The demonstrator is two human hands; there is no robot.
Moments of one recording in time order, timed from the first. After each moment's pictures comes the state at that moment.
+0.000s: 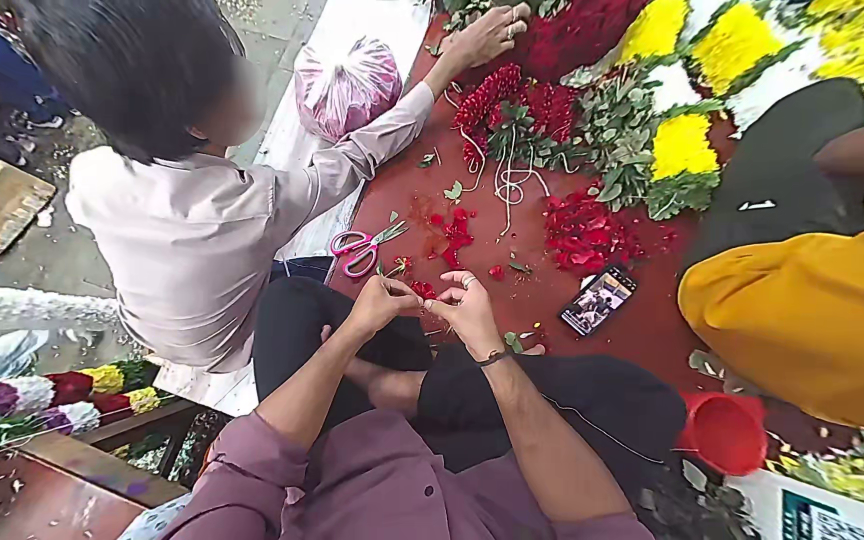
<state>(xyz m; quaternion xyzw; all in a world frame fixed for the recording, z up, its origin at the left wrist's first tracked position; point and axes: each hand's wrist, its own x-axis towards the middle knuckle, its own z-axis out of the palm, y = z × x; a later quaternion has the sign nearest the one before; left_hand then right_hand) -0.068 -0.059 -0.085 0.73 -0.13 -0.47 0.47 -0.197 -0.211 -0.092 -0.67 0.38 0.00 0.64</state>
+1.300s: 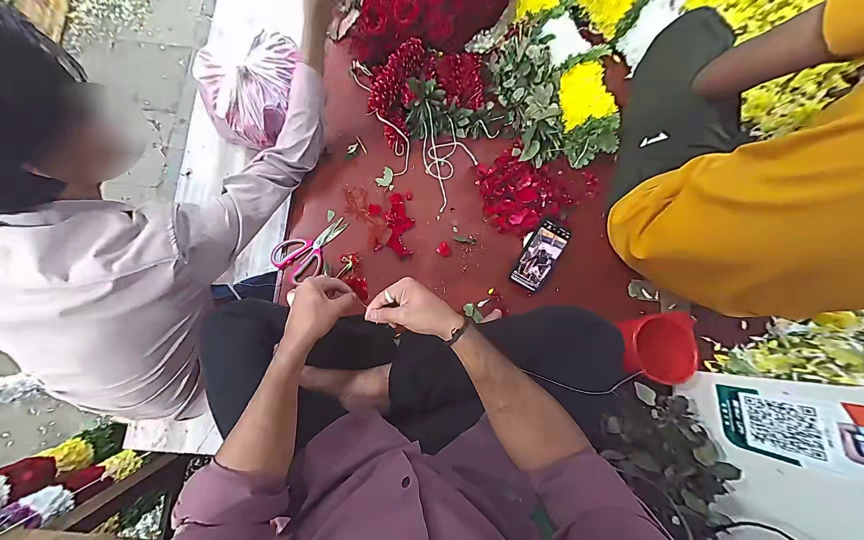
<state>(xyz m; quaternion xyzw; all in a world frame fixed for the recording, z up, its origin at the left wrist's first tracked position) -0.052 -0.050 -0.087 0.82 -0.24 -0.41 0.32 -0.203 -0.224 -0.082 -0.67 0.14 0.13 0.71</state>
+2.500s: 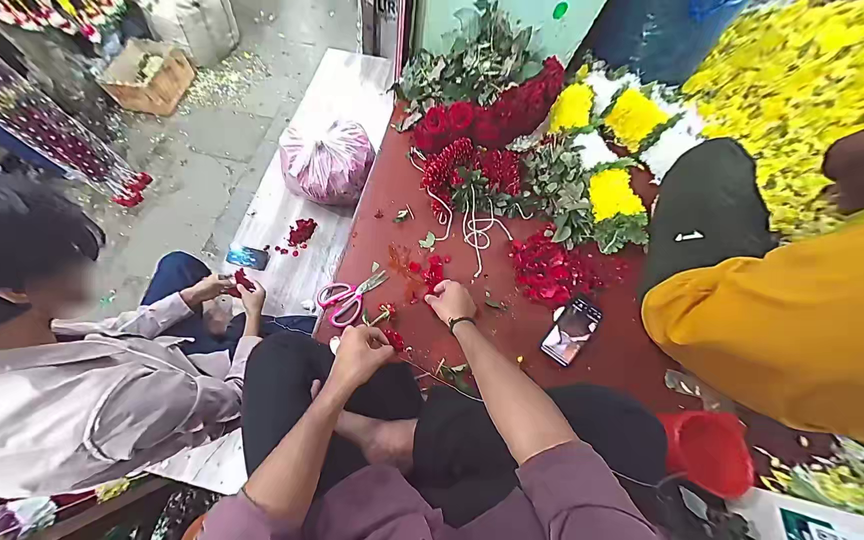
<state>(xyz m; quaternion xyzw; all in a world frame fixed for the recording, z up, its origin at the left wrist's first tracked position) -0.055 -0.048 -0.098 0.83 -0.23 -0.40 0.30 -0.124 -0.291 -0.171 -0.80 0.47 0.15 0.33</state>
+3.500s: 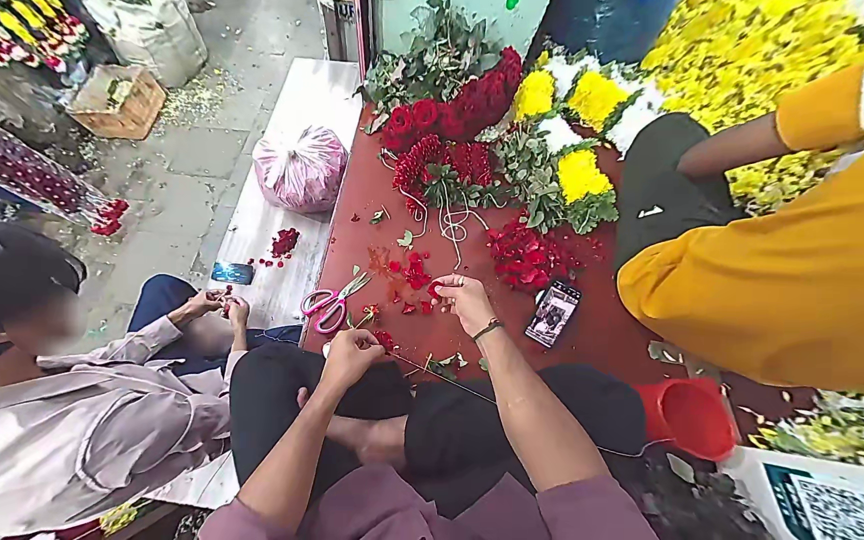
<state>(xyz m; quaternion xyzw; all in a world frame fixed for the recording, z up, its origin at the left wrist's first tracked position) -0.061 -0.058 -0.101 0.82 -0.22 -0.43 0.30 -0.174 -0.317 -0.122 -0.55 0.47 -0.03 0.69</state>
